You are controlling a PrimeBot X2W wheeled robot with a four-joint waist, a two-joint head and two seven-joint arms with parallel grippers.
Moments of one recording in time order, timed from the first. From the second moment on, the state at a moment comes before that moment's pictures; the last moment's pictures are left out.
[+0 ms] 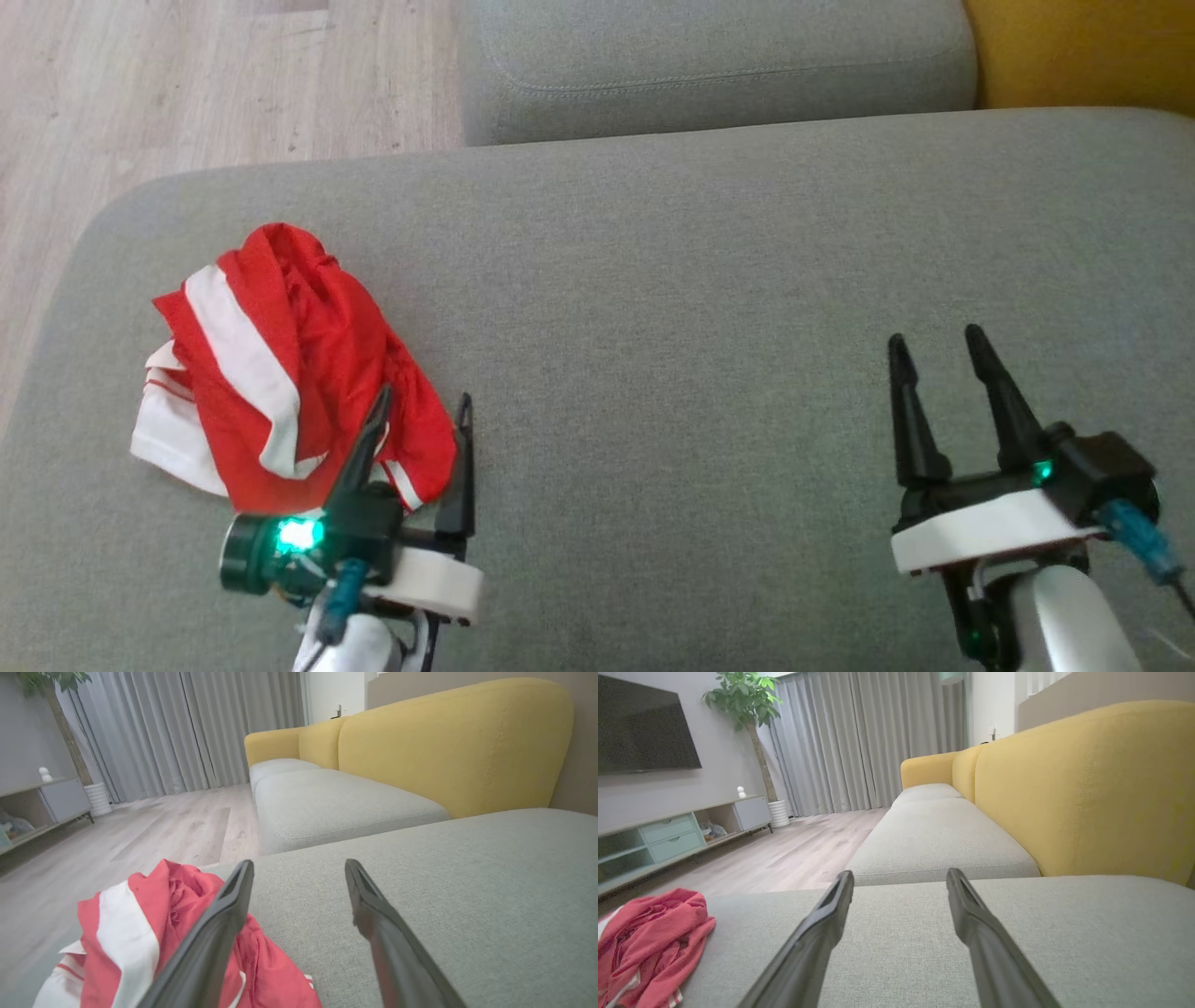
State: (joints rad) left arm -0.15 0.22 -0.53 0.20 -0.29 0.29 -0.17; right arm -0.04 -0.04 0.06 0.10 0.17 0.13 -0.17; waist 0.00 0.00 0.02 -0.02
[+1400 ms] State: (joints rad) left arm -0.09 0.12 -0.39 0.19 -0.18 0.13 -0.25; right arm -0.03 -0.04 0.09 0.16 0.20 0.13 -0.25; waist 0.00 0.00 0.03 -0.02
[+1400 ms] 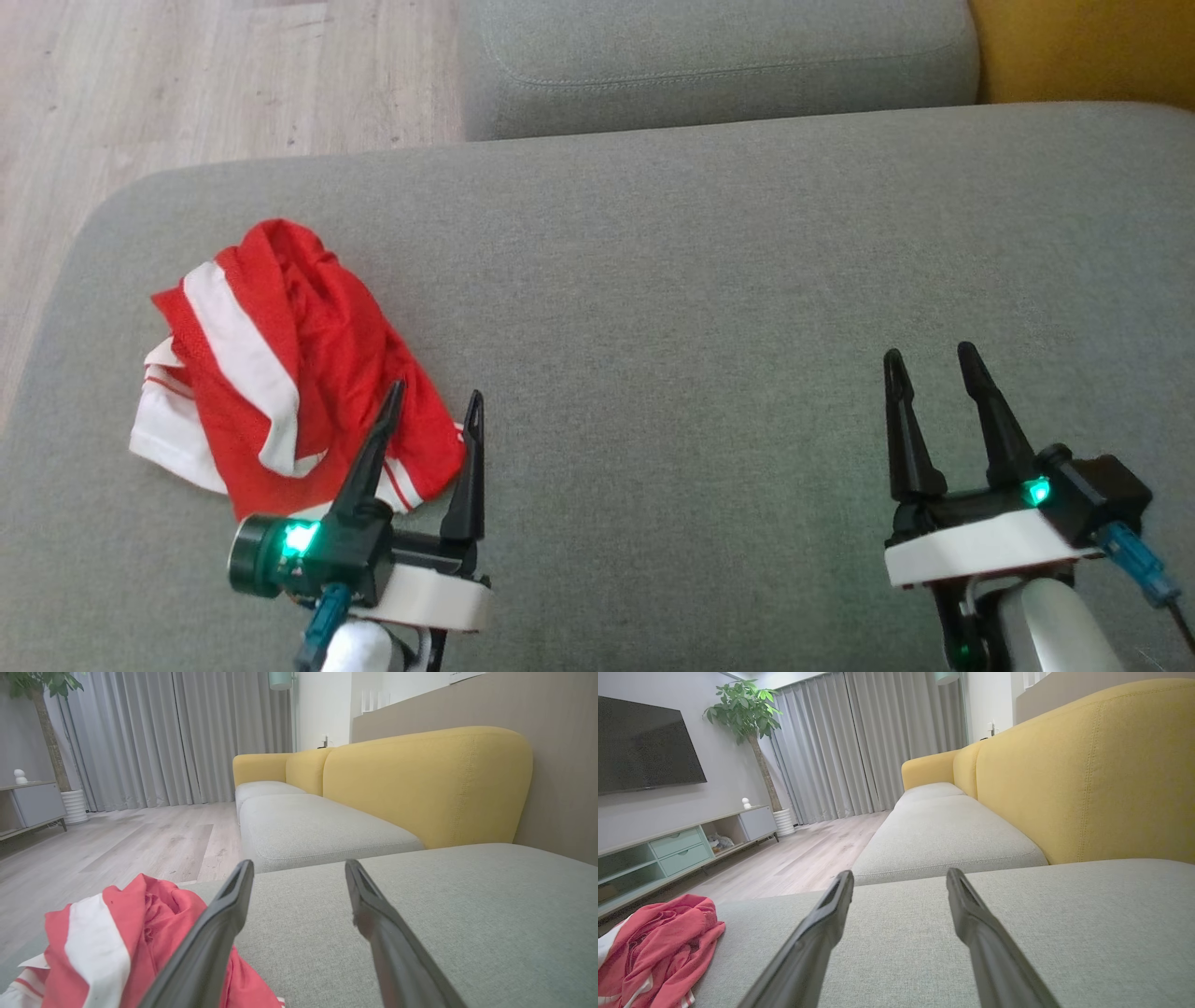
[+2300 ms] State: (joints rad) left arm -0.03 0.09 -0.26 0.23 -0.13 0.08 -0.25; right arm 0.01 -0.04 0.19 0.16 0.23 0.13 -0.25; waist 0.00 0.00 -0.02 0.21
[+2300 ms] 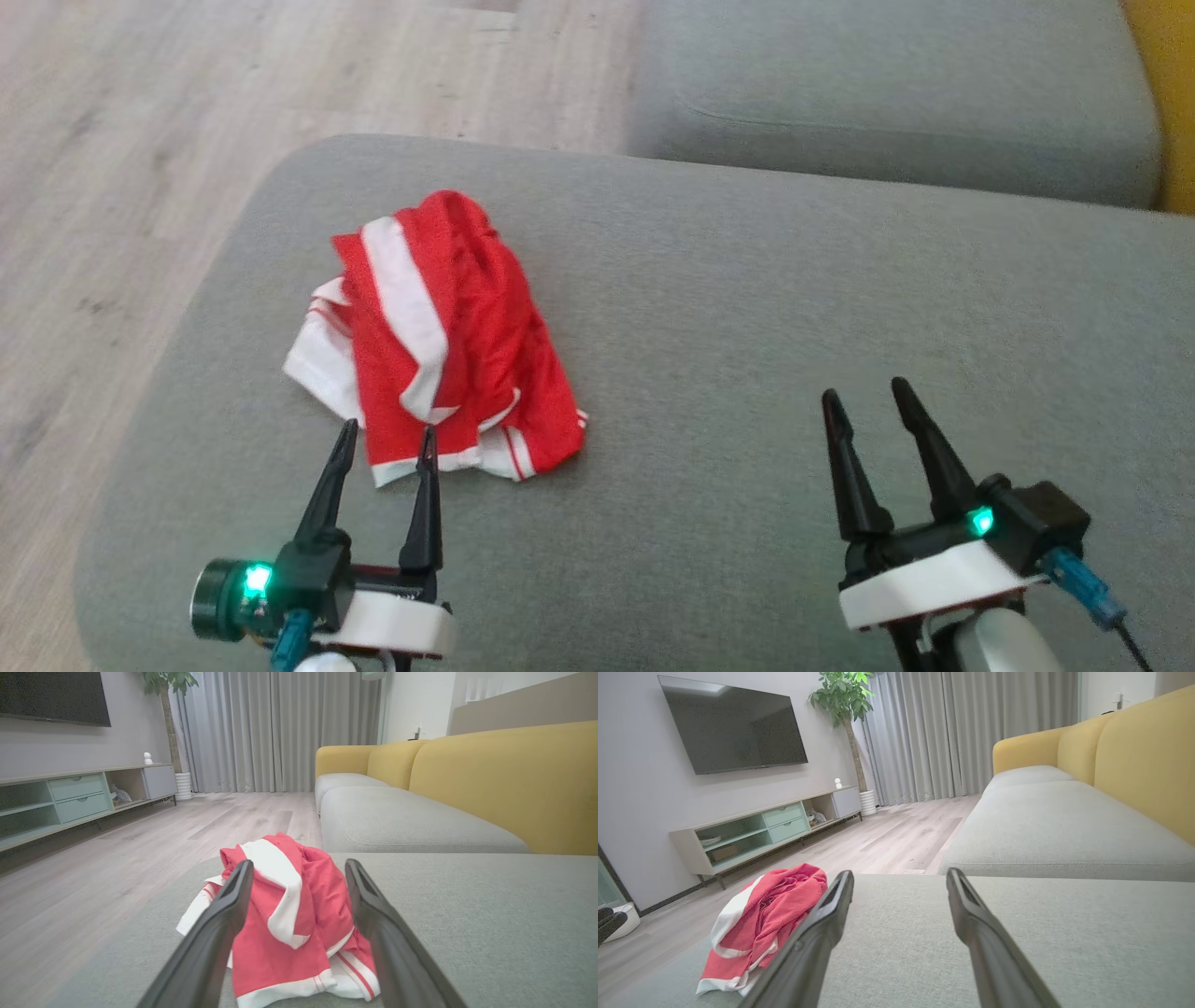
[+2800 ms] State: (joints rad) left arm 0.01 0.09 -0.25 0.23 -0.11 0.06 -0.25; right arm 0.03 -0.04 0.25 0.17 0.26 0.13 -0.25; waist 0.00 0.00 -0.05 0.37
